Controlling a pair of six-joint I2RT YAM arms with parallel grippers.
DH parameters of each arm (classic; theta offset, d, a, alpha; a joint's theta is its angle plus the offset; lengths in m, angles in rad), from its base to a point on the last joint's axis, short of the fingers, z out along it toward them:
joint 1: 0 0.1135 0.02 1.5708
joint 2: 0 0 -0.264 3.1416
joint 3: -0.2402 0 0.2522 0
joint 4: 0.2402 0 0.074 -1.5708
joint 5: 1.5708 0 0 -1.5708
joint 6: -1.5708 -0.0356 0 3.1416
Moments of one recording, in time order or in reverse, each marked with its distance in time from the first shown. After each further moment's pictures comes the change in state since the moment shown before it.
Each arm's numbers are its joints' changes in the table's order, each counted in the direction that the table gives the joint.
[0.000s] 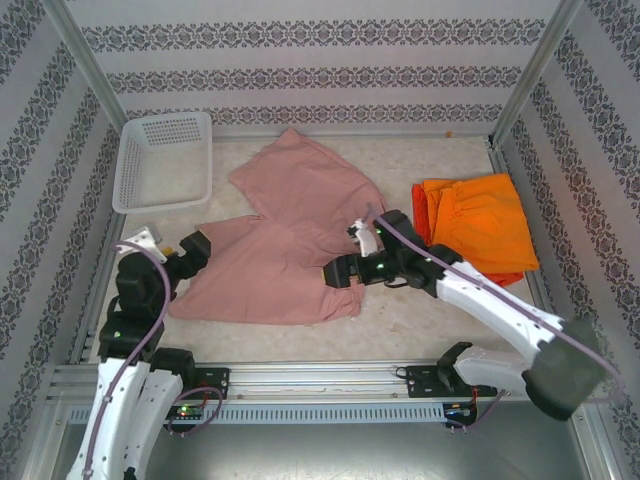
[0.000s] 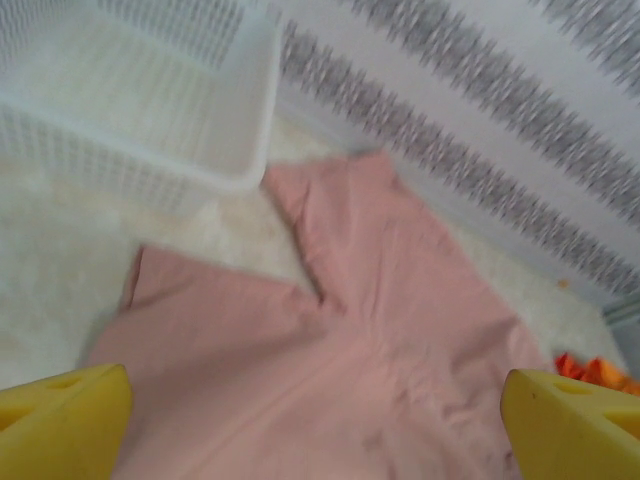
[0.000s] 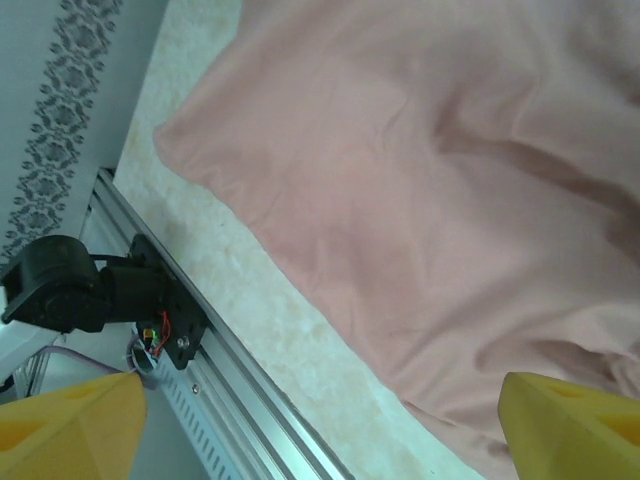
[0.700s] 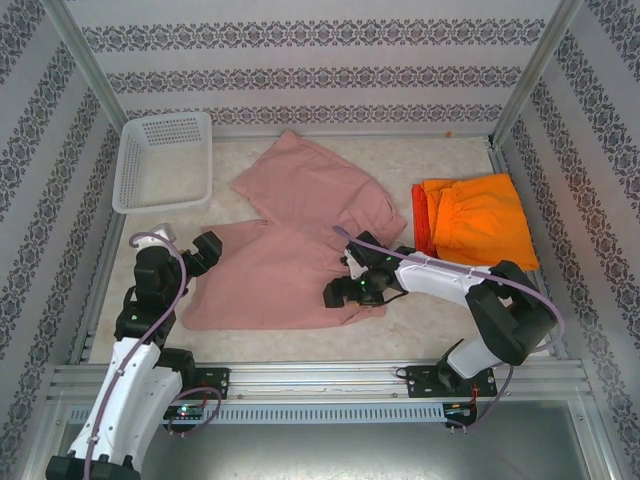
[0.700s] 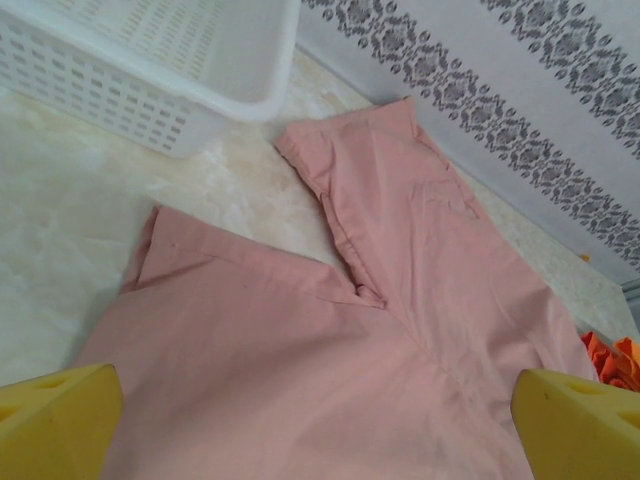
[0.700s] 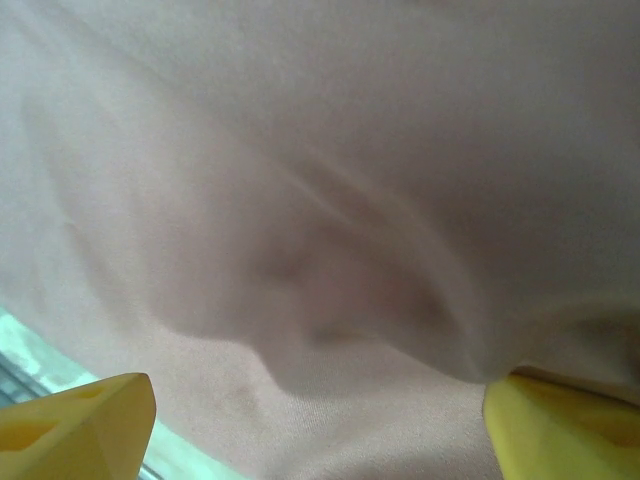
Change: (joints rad) left arm 0.000 -0.127 0.118 -0.186 0.040 0.038; right arm 0.031 -0.317 0.062 0.059 0.171 -0.031
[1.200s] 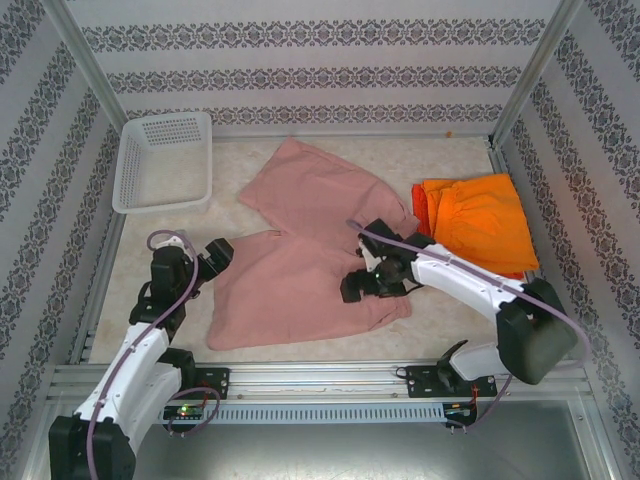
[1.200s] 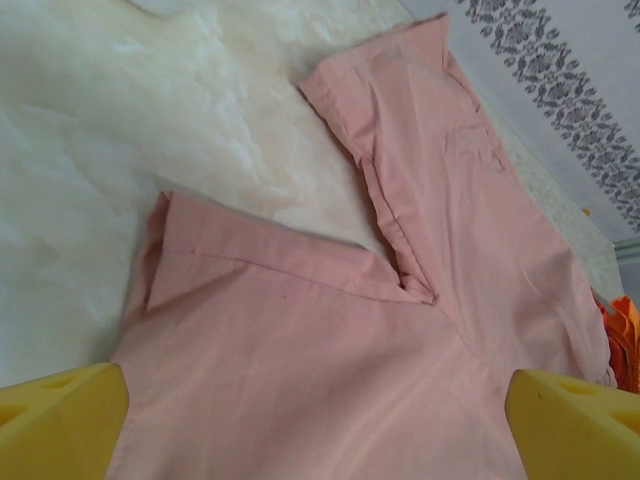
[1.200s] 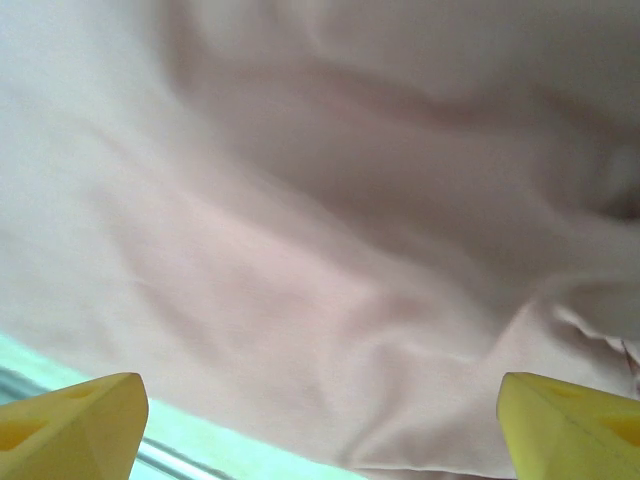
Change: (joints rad) left arm -0.031 -0.158 0.114 -0.178 0.098 0.114; right arm -0.072 0.143 -0.143 0.313 0.116 0.112
